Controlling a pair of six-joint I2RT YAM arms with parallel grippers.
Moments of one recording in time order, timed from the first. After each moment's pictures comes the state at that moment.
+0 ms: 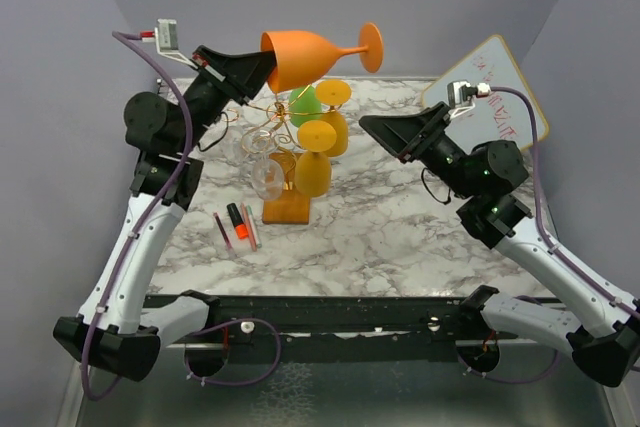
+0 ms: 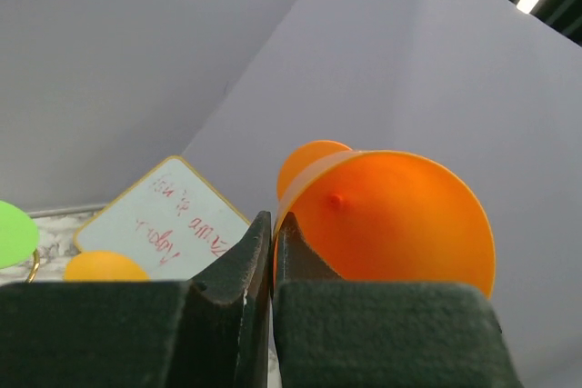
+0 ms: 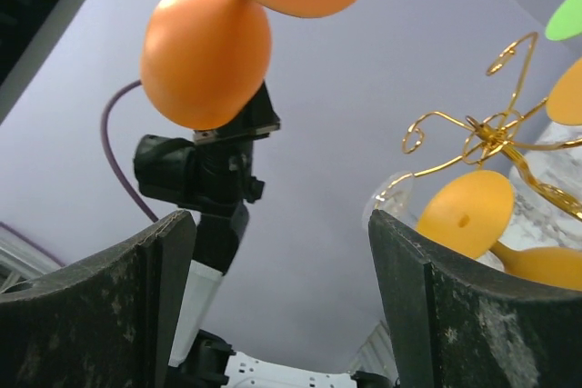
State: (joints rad) left arm -0.24 1.11 1.35 0.23 0.44 -0.98; right arm 0.68 0.99 0.98 0.38 -0.21 1.08
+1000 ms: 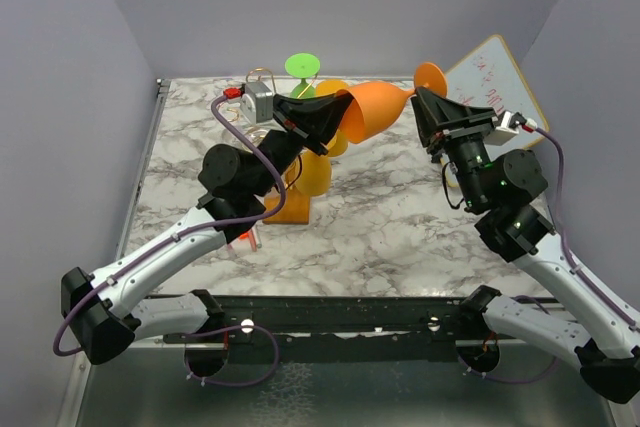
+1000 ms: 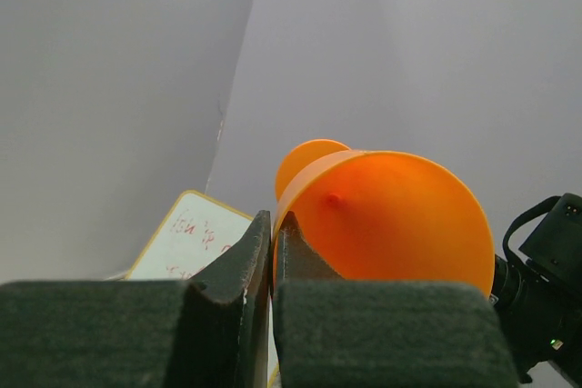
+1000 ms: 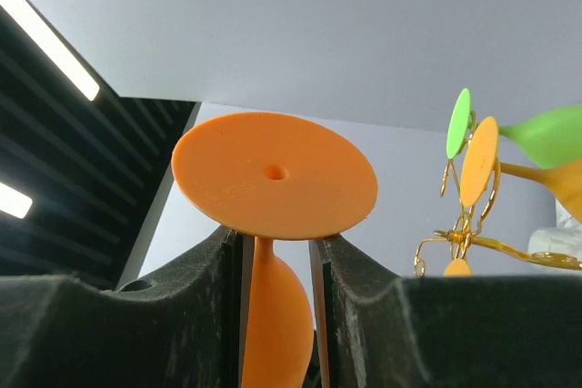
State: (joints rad) left arm -0.84 1.14 1.07 0.67 0.01 -0.37; right arm 0.68 0.87 0.98 0.21 0.39 1.44
